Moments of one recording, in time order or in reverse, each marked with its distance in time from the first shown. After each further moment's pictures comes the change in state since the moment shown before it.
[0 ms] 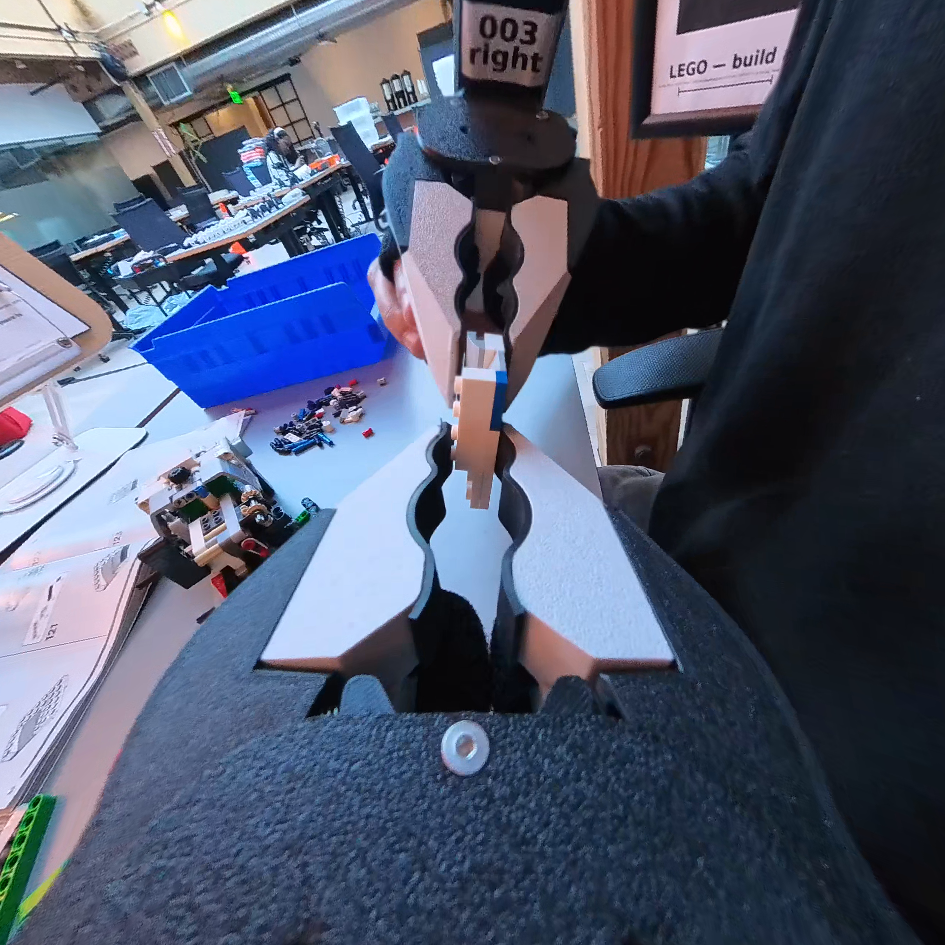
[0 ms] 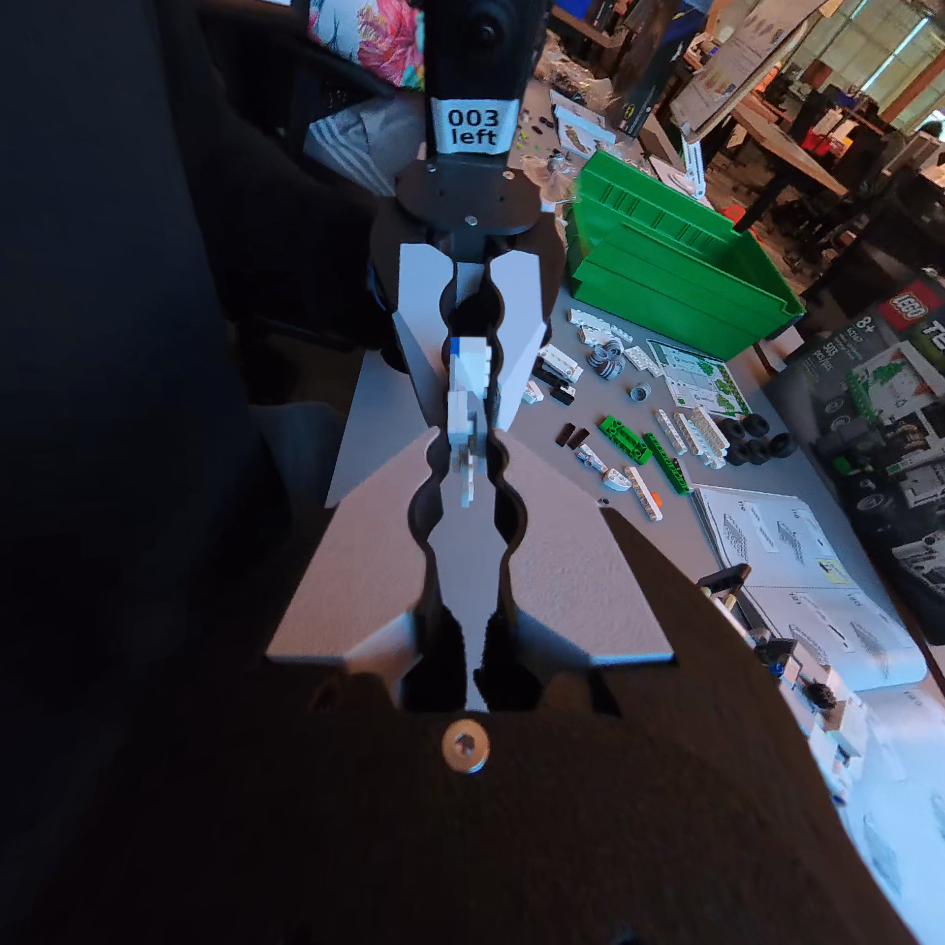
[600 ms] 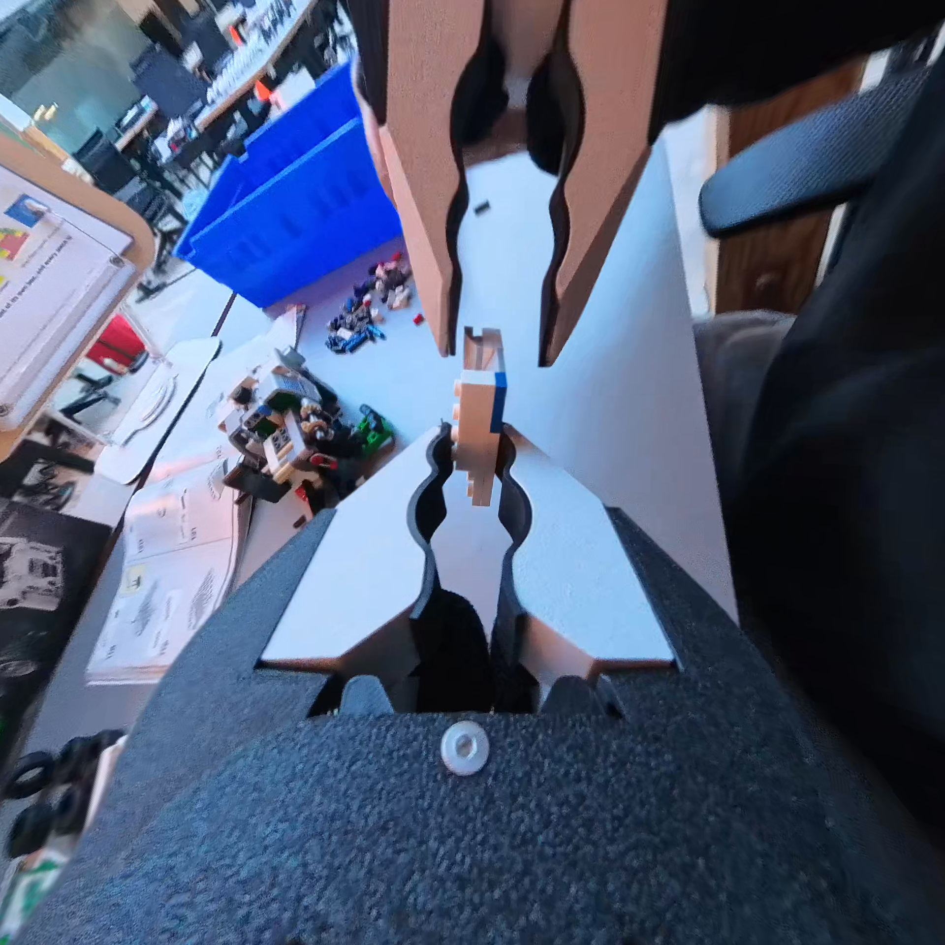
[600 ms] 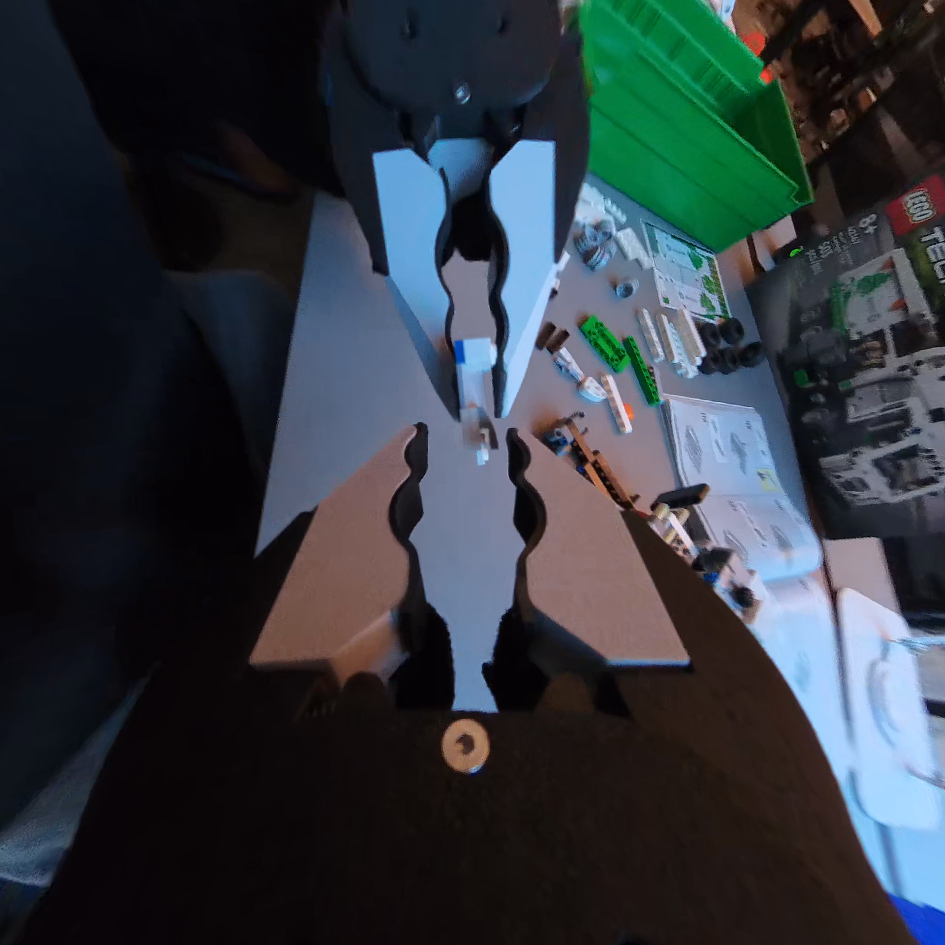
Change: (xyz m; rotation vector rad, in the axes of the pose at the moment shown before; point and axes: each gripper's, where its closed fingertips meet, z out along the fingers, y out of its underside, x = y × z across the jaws) left arm -0.020 0.042 0.004 -0.333 -0.124 0.184; right arm 0.006 0.034 0.001 -0.300 0.077 -0.092
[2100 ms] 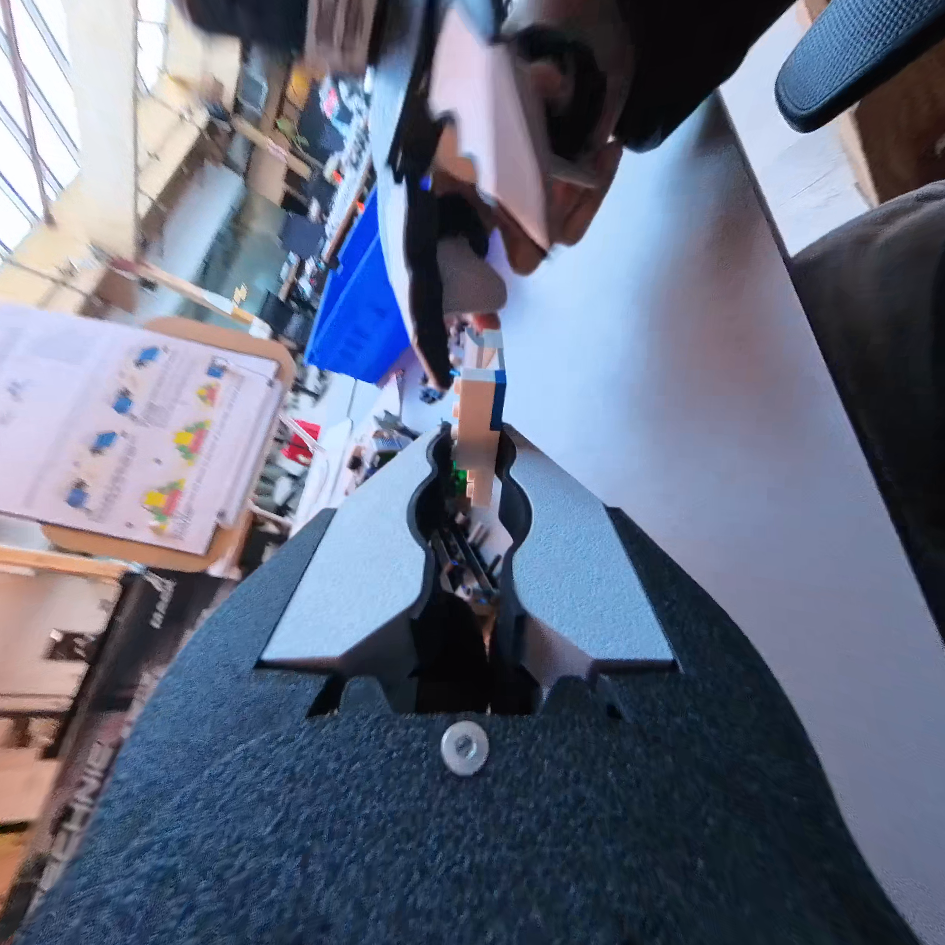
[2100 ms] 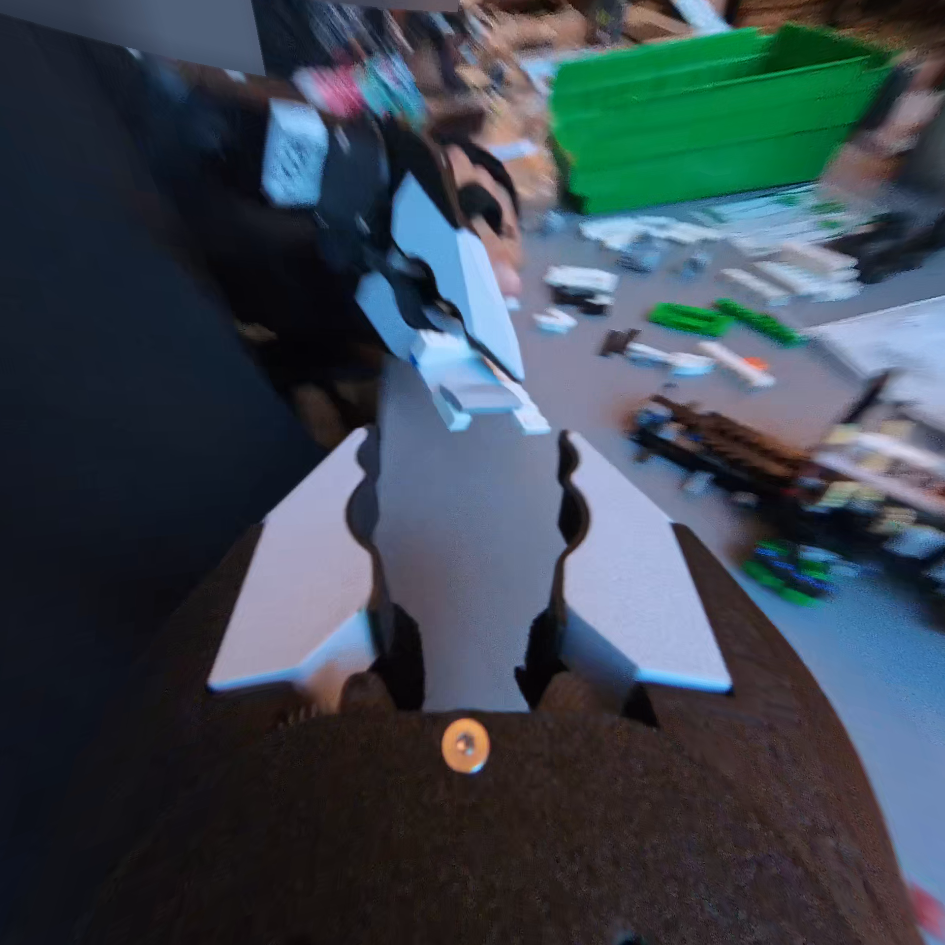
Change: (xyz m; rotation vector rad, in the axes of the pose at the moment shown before) left arm -0.012 -0.006 0.007 0.050 -0.177 0.380; right arm 0.005 0.014 -0.009 0.342 -0.249 0.584
